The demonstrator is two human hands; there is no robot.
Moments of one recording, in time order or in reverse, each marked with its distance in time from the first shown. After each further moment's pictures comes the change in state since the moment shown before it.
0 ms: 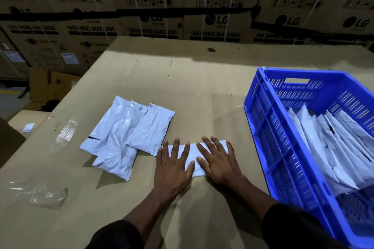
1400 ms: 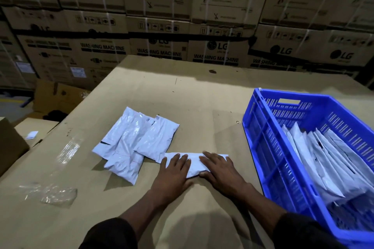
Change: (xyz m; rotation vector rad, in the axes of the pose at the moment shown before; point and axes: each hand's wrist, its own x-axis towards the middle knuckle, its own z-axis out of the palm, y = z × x) left_hand -0.010 -0.024 -0.026 0.083 -0.154 0.257; right_hand -0.008 -0.005 -0.042 0.036 -0.171 -0.125
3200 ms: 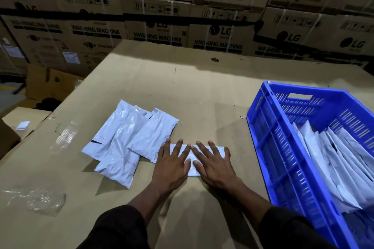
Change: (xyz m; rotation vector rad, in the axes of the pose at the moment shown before) left_hand 0.046 -0.016 0.019 -0.090 0.231 -0.143; right_hand 0.050 -0.003 0.032 -0.115 0.089 0.077
